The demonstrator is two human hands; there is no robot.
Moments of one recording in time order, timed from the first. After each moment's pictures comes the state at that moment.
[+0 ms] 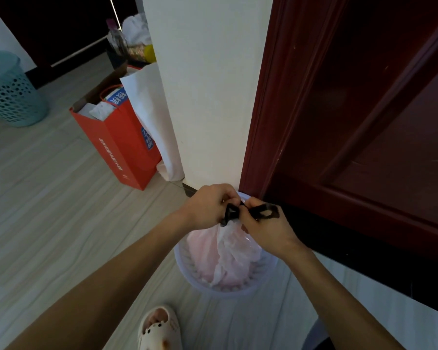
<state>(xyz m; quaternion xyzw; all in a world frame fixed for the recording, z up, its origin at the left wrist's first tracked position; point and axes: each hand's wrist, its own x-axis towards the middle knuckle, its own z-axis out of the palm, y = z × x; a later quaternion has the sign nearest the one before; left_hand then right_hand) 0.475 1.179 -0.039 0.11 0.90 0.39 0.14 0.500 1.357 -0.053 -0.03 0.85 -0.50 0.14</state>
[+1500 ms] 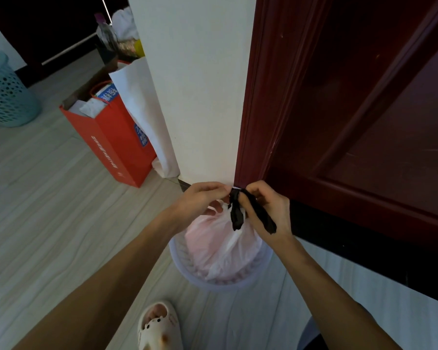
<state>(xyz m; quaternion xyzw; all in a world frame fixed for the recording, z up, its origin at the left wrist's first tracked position) 0.484 1.180 -0.043 -0.05 0.72 0.65 0.25 0.497 1.363 -0.072 -0.09 0.82 -0.55 -0.10</state>
